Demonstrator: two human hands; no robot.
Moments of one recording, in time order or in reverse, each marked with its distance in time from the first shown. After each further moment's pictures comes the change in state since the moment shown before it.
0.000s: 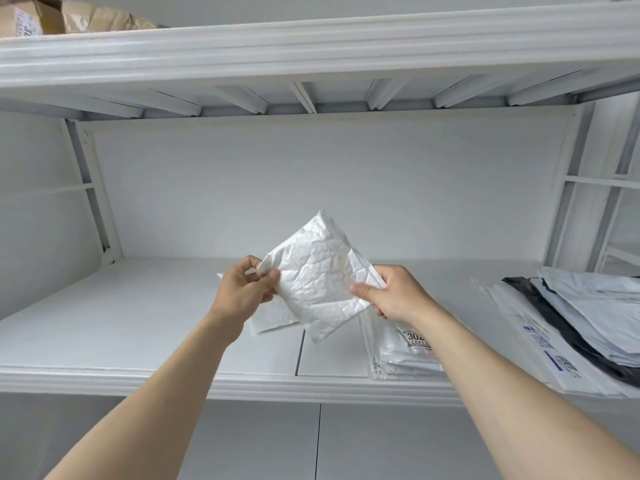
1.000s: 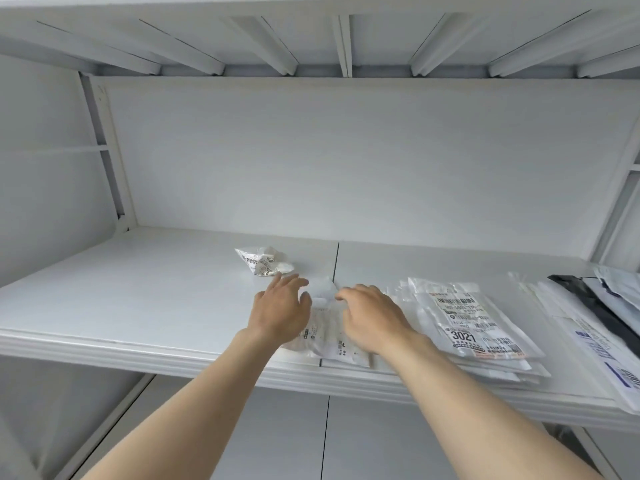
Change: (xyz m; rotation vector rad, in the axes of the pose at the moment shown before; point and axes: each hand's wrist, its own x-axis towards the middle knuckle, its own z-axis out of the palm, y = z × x) left_hand 0.014 -0.075 0.003 1.123 -0.117 0.052; right_hand 0.011 0.016 0.093 -0.827 -0.177 -0.132
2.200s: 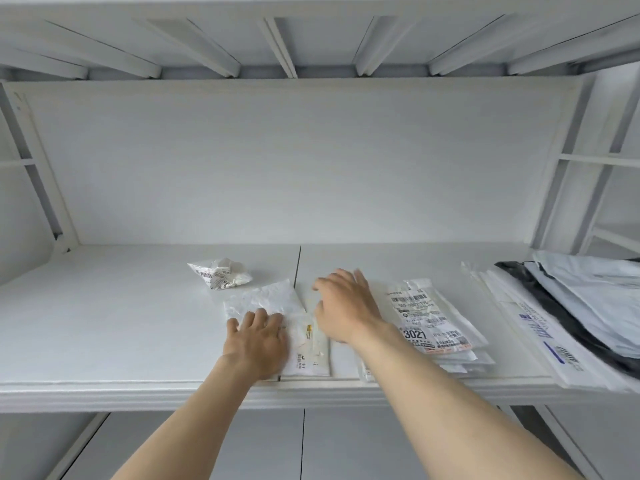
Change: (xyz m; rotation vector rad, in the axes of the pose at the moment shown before) left_hand 0.000 0.009 0.050 0.434 -0.189 0.046; right_hand 0.016 0.027 -0.012 -0.109 0.099 0.034
